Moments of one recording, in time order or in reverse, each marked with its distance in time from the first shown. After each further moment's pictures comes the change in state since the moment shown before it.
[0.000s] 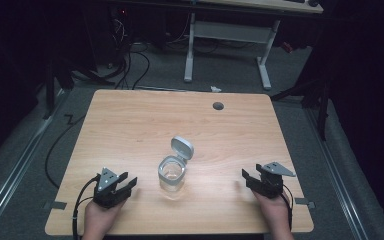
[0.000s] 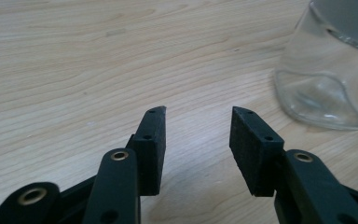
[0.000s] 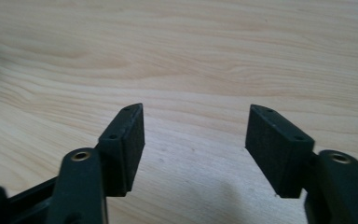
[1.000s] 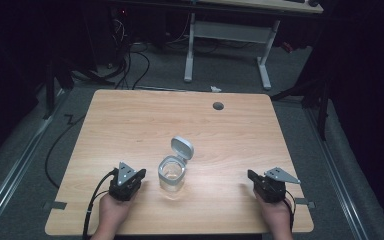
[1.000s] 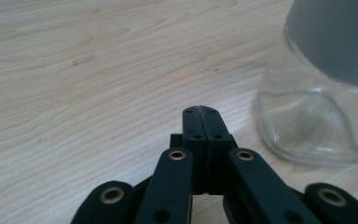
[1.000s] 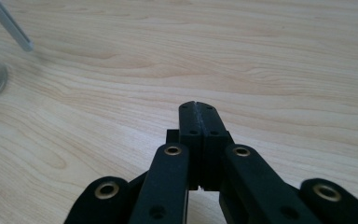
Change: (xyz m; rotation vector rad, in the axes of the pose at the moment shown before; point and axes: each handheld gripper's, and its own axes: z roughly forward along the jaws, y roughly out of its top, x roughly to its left) left arm -0.030 -0.008 0.033 0.004 -0.011 0.077; right arm 0.003 -0.009 -0.015 -0.044 0.071 -0.016
